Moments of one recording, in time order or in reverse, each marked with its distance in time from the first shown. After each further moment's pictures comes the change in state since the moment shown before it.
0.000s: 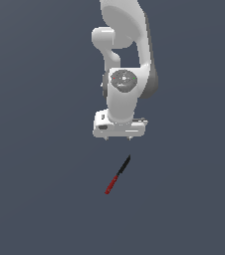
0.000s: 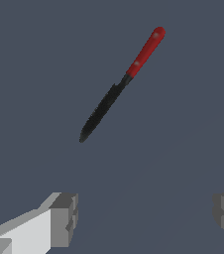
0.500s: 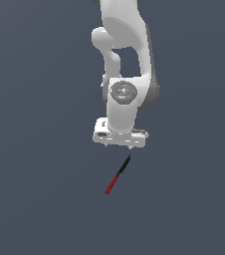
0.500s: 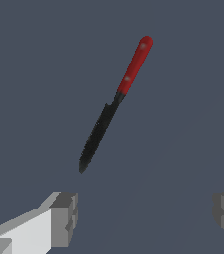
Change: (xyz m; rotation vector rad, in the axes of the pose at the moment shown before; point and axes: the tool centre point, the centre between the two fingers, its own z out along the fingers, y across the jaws) arm 0.029 -0.001 0.016 0.010 0.010 0.159
